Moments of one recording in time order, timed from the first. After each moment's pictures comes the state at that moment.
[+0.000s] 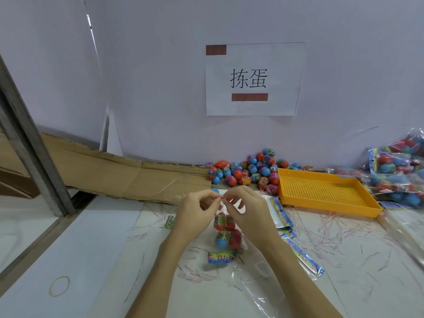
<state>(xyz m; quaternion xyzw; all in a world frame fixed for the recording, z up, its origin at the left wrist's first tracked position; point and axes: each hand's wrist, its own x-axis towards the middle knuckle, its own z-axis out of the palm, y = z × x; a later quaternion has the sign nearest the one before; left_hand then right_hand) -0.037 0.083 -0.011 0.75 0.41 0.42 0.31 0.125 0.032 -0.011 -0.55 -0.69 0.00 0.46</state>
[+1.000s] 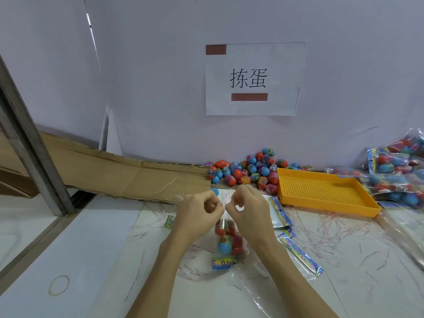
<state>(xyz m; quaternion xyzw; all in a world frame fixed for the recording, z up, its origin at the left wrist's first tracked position) -0.036 0.077 -0.009 0.78 0.45 0.36 0.23 0.117 0.030 -0.012 -0.63 -0.63 -0.02 0.46</state>
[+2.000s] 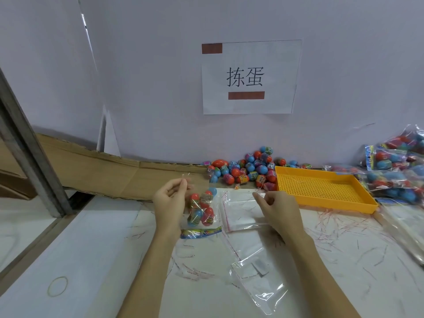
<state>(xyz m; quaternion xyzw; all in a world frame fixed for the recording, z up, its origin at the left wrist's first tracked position) -0.050 0.094 -0.006 0.45 0.47 0.61 0.45 0.189 0.035 -0.017 -0.76 -0.53 0.06 0.37</state>
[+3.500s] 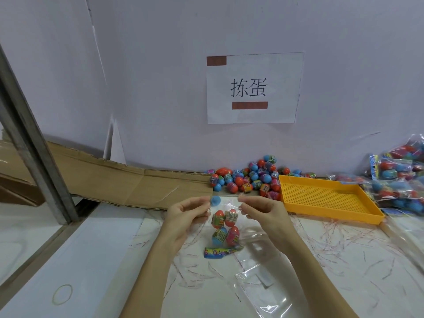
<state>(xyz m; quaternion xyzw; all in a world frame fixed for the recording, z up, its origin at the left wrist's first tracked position) -0.057 0.100 -0.014 0.46 0.42 0.45 0.64 0.167 0.030 -0.011 -0.52 -0.50 0.38 0.58</state>
